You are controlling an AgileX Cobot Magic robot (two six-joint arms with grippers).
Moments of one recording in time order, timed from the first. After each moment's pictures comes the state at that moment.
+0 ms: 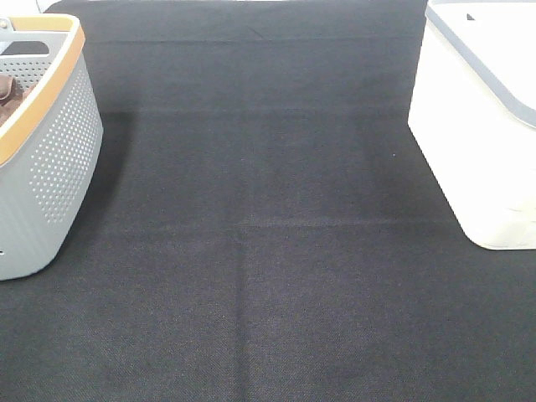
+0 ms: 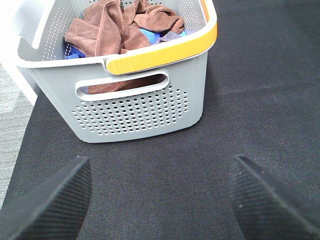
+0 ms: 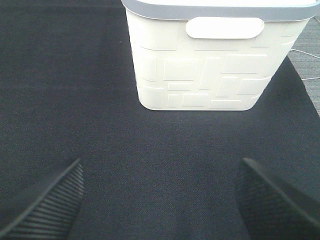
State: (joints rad) left arm 0.02 0.00 -0.50 -0.01 1.05 0.12; right arm 0.00 -0.01 -0.50 0.02 1.06 -0.03
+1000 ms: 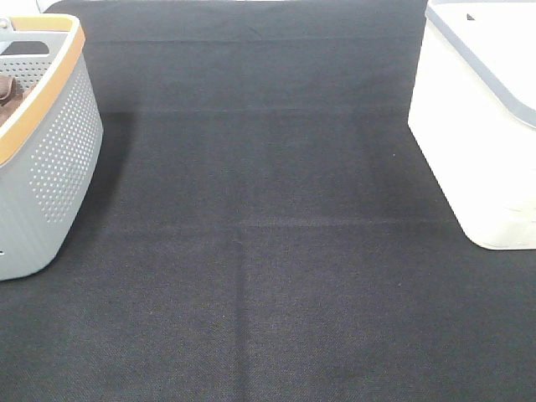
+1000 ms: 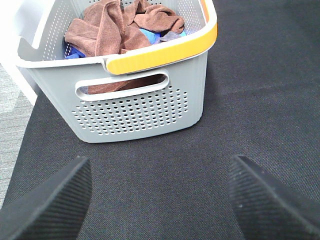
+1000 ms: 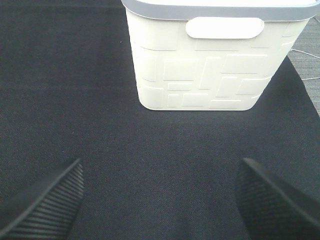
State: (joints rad) left arm 0.02 0.00 -0.50 -0.01 1.05 0.12; right arm 0.00 -0.01 -0.50 0.02 1.06 -0.03
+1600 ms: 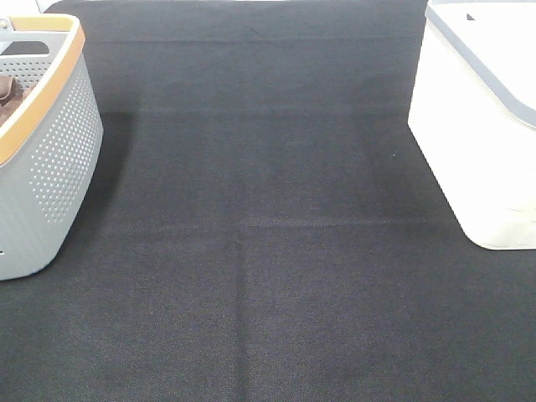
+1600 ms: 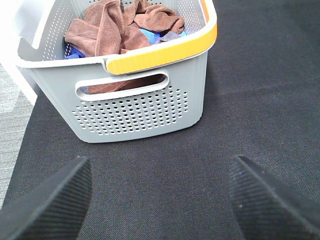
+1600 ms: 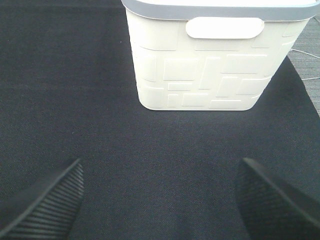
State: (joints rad) left arm 0.02 0.00 -0.50 -0.01 1.05 0.12; right arm 0.00 -0.01 -0.50 0.02 1.06 -0.03
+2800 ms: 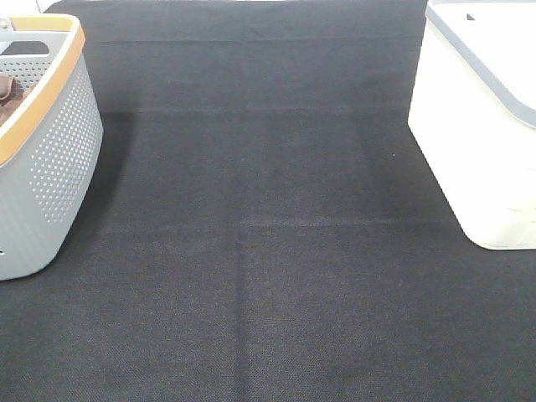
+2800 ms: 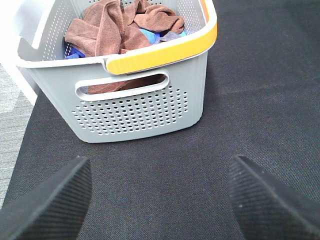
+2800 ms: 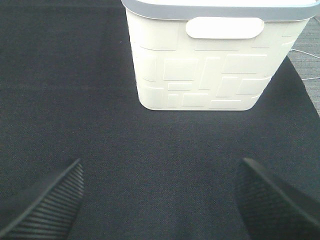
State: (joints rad) left arm 0.02 0.00 -0.50 -0.01 1.05 0.12; right arm 0.00 -0.01 -0.50 0.02 1.06 -0.03
